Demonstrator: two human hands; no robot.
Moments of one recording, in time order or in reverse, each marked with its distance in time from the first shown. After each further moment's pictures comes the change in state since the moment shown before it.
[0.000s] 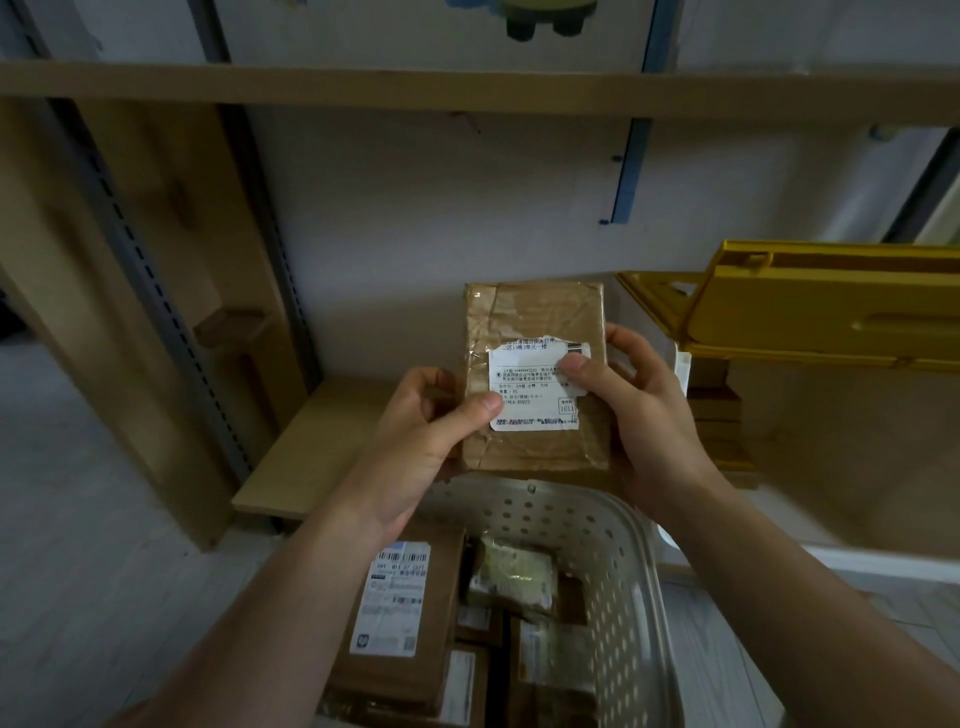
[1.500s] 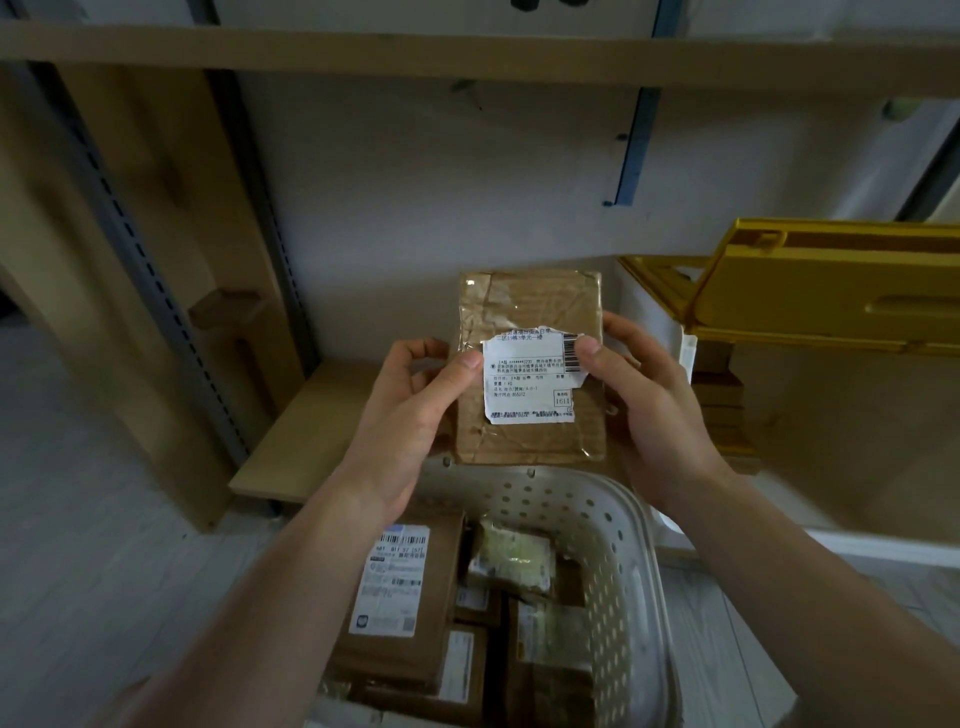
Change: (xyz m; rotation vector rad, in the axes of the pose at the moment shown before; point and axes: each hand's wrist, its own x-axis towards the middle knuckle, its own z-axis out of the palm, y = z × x) left_hand 0.003 -0.004 -0.002 -0.047 0.055 0.103; right_hand -0.003 0.007 -0.004 0.005 -0.013 -0.010
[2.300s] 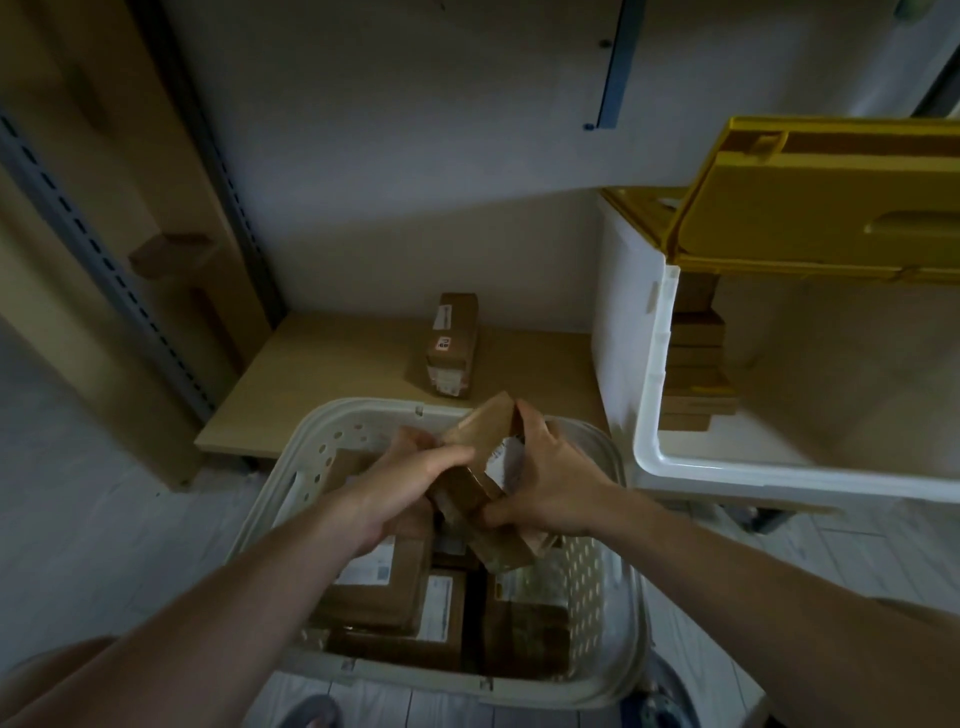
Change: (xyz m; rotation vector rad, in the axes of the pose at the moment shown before) left_hand -0.001 -0.102 -0.012 0.398 -0.111 -0.687; right_hand -0.006 0.115 -0.023 -1.153 -0.369 0.278
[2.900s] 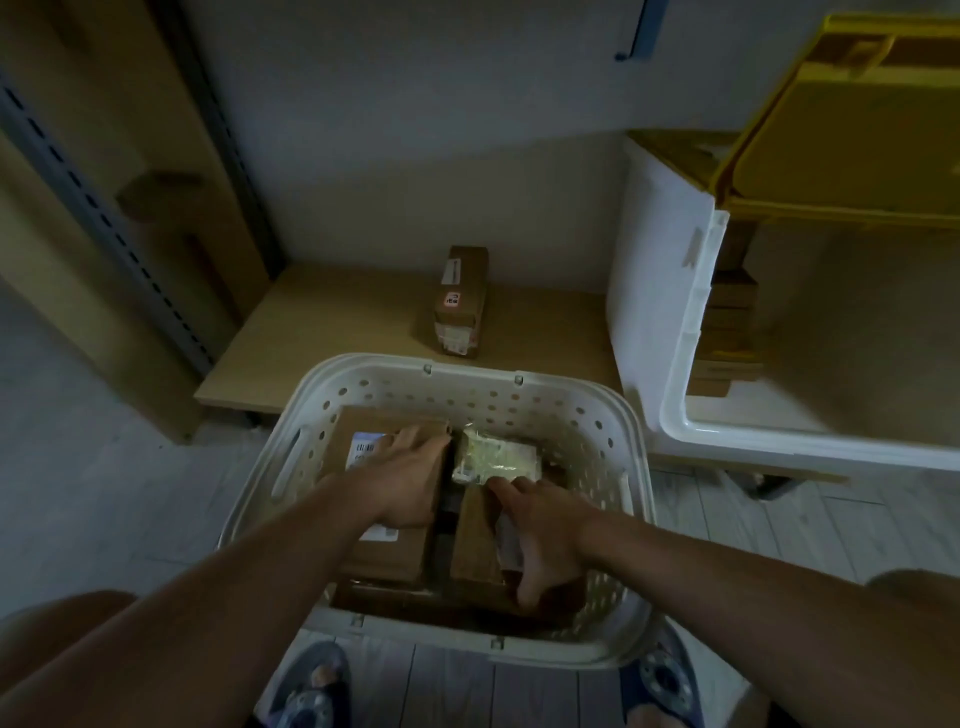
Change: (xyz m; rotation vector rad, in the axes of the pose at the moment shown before) left_hand 0.058 -0.058 -0.017 1.112 -0.127 0.192; right_hand 0.004 0.033 0.060 -0.547 -0.483 -0.112
